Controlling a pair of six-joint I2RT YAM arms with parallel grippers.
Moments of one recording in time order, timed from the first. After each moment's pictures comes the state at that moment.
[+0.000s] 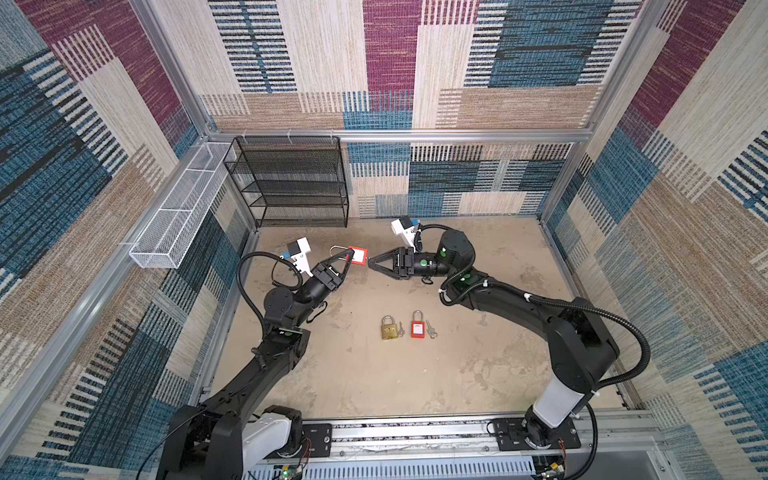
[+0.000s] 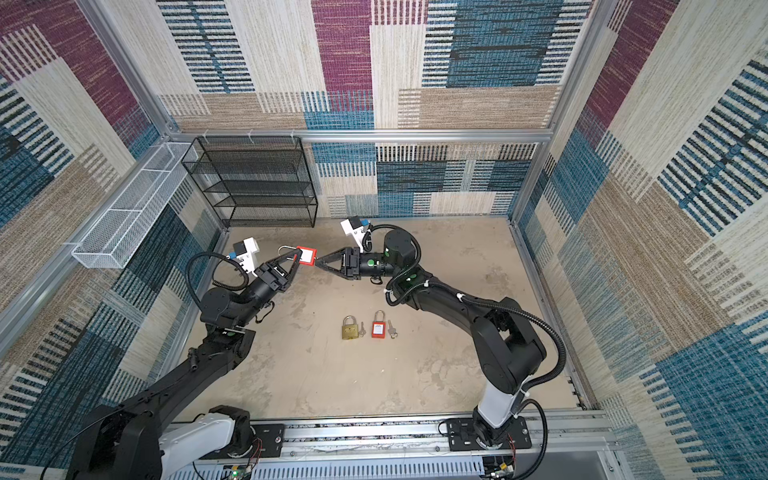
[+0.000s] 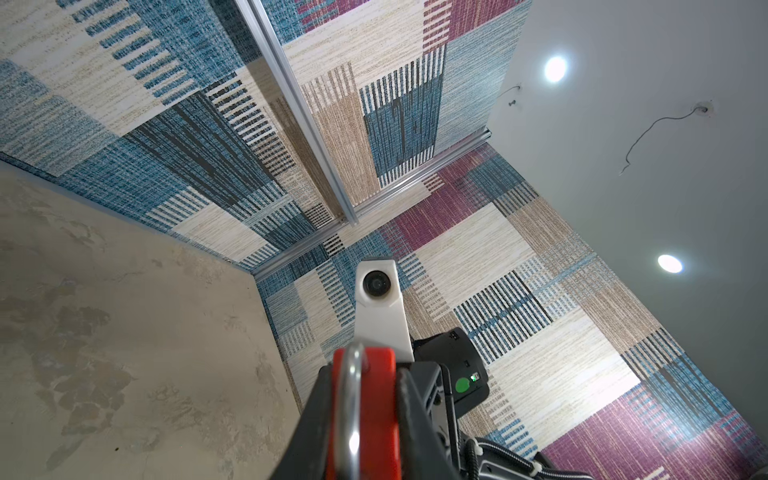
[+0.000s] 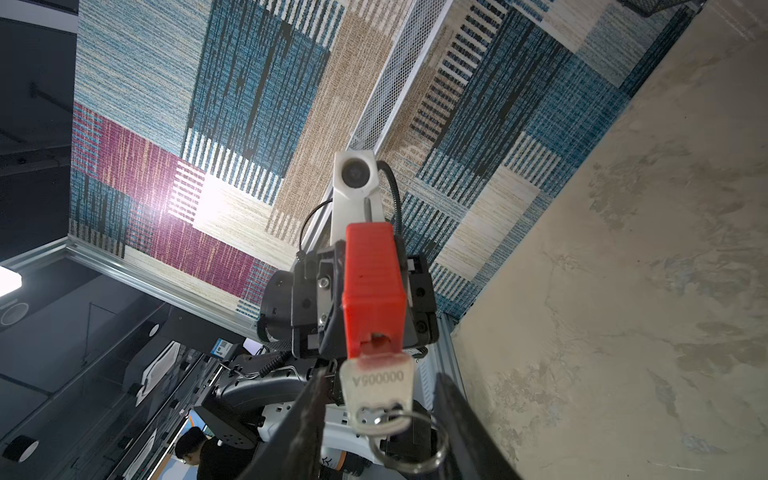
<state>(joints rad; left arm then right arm) -0.23 1.11 0.53 0.95 0.51 -1.26 0.63 1.72 1.20 0.63 -0.92 1.15</state>
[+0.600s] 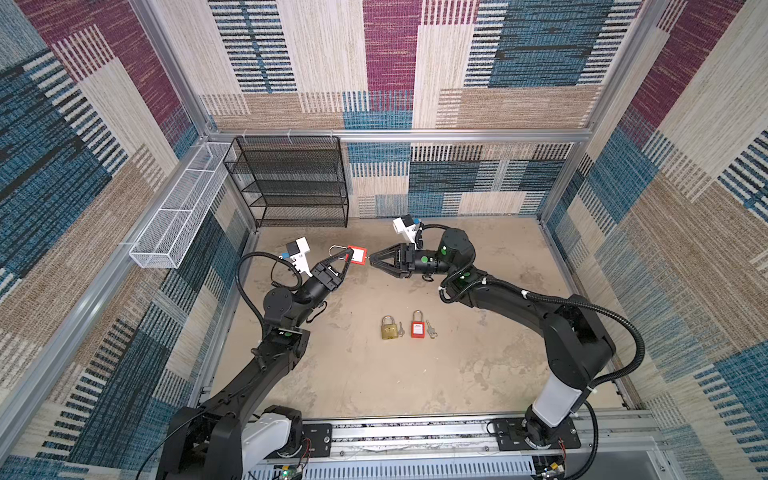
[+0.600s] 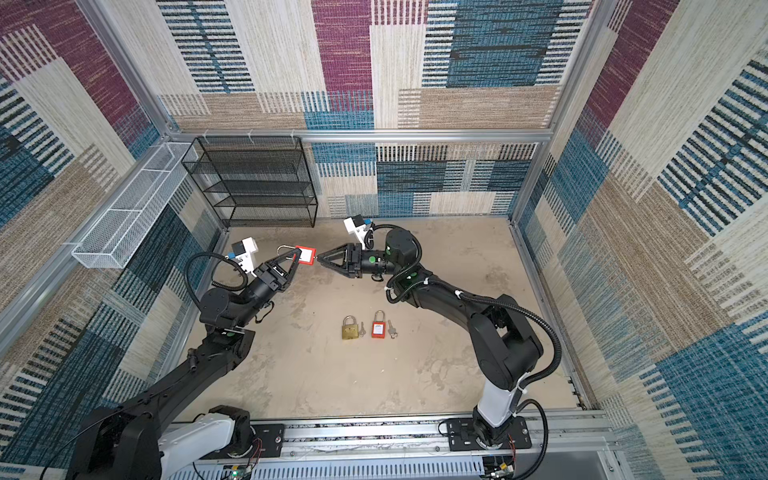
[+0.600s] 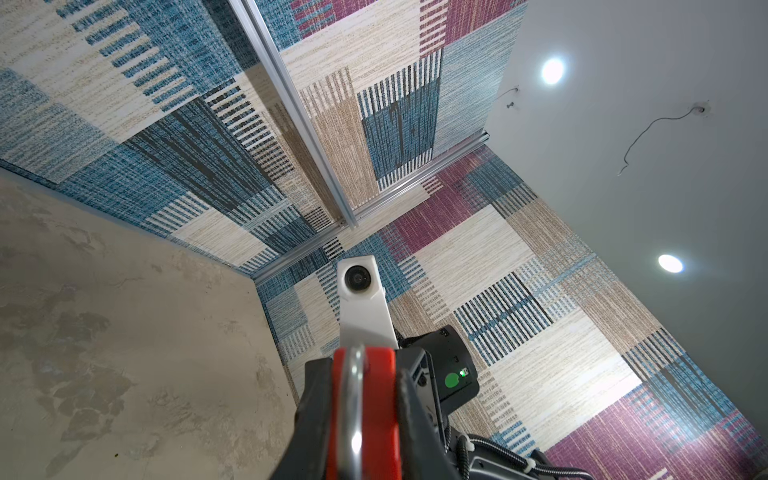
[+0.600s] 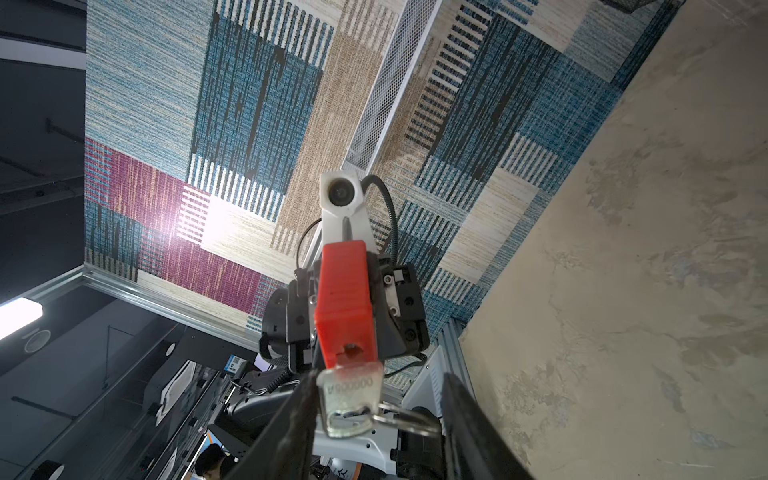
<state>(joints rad) -0.23 1.11 0.53 0.95 0.50 -1.25 0.62 1.74 1.21 0.66 -0.92 1.22</state>
